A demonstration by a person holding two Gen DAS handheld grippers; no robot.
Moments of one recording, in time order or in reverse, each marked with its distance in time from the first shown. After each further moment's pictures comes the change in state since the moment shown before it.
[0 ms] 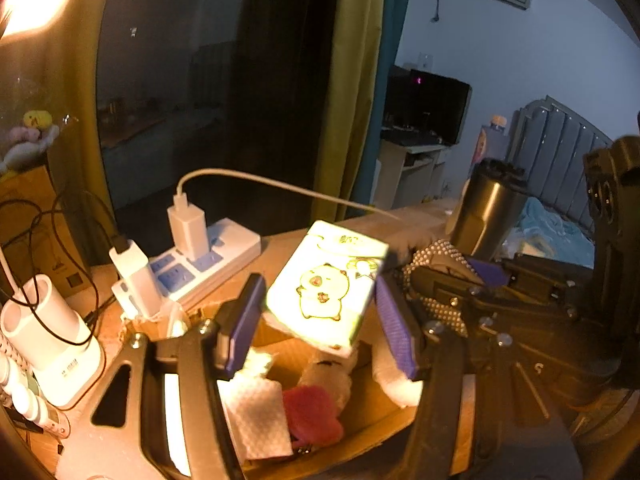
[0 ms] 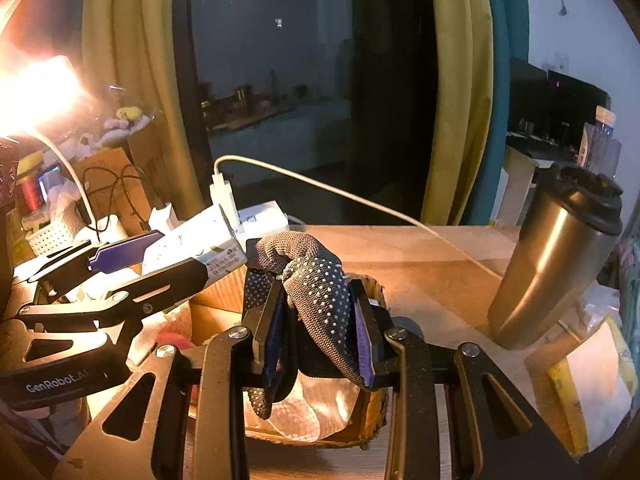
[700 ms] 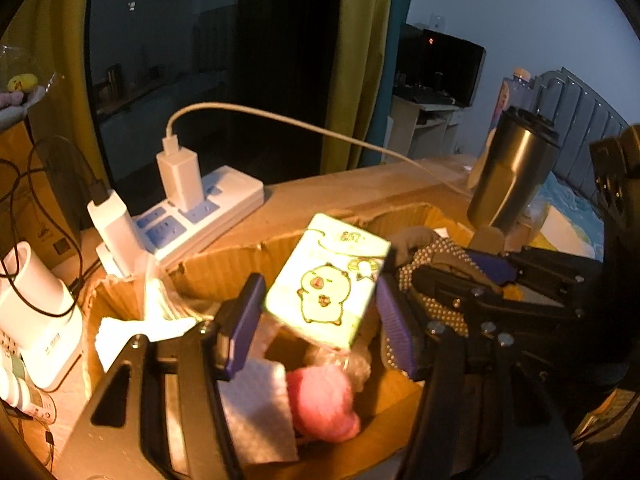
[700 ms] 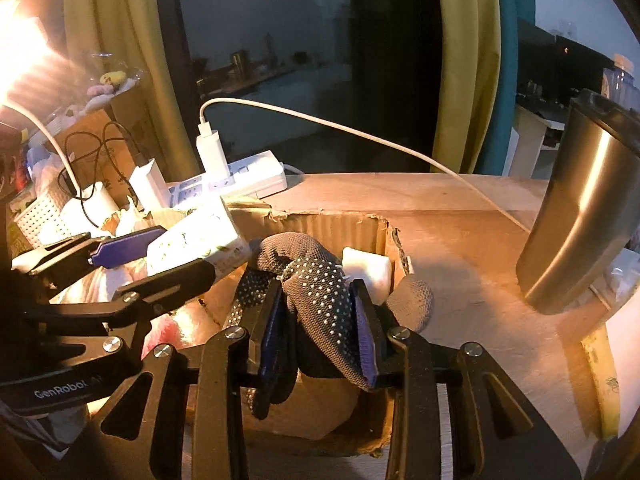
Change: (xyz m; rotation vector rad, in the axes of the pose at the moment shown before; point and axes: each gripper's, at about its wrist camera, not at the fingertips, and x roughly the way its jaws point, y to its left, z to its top) left arm 0.038 0.002 -0.021 0.000 0.149 0.034; right arm 0.039 -0.004 -0.023 0.033 0.132 0.027
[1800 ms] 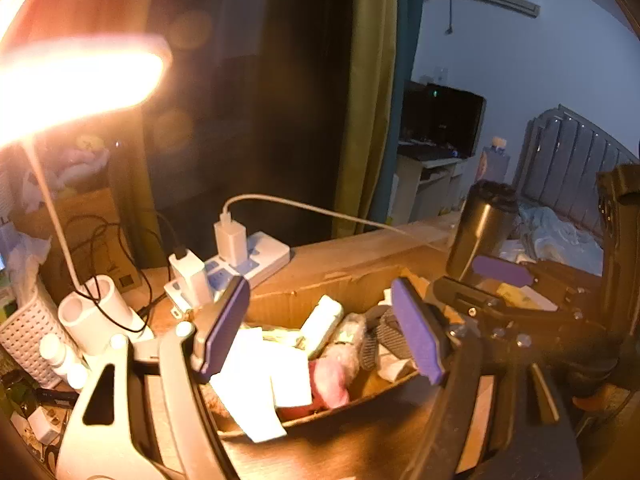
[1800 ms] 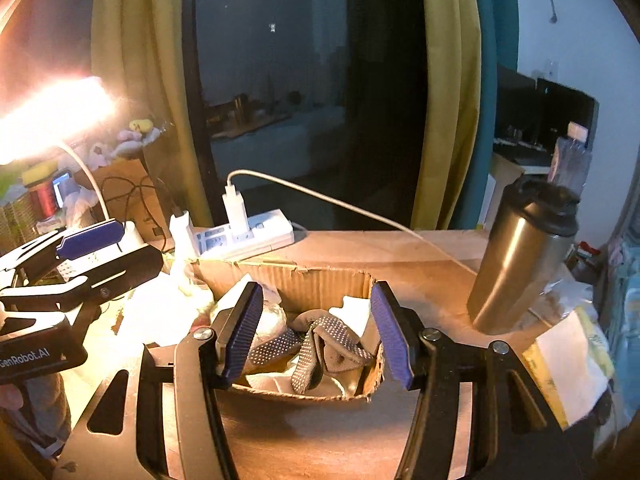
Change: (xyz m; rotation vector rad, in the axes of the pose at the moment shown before) left arm -0.115 -0.004 0.011 -0.013 -0.205 0.042; right arm -0.090 0.020 0.010 -0.025 -0.156 -0.058
